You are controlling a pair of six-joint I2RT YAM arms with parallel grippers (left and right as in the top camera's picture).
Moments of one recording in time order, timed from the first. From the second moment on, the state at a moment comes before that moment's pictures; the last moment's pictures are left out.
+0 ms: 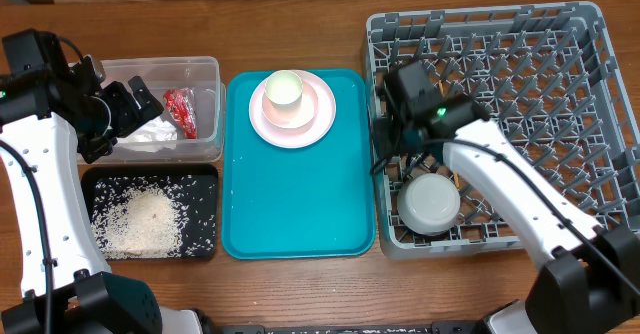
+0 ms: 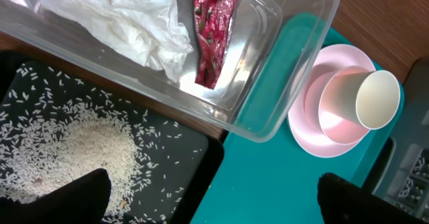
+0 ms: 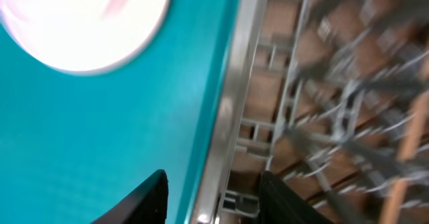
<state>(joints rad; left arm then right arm) 0.37 1.62 1.64 -1.26 0.25 -0.24 0.45 1.67 1.39 -0.89 -0.03 0.22</state>
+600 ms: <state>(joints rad) 0.37 1.62 1.64 -1.26 0.25 -0.24 0.58 1.75 1.83 -0.71 -0.09 0.15</state>
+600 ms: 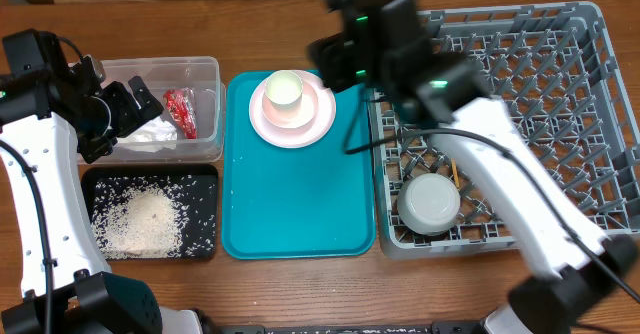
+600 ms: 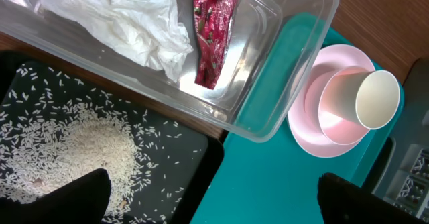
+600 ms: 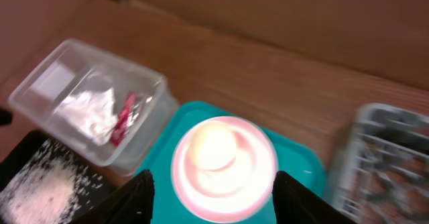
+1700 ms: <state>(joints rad) 0.37 1.62 1.64 -1.26 0.25 -0.24 0.73 2.26 1.83 -0.47 0.07 -0.09</state>
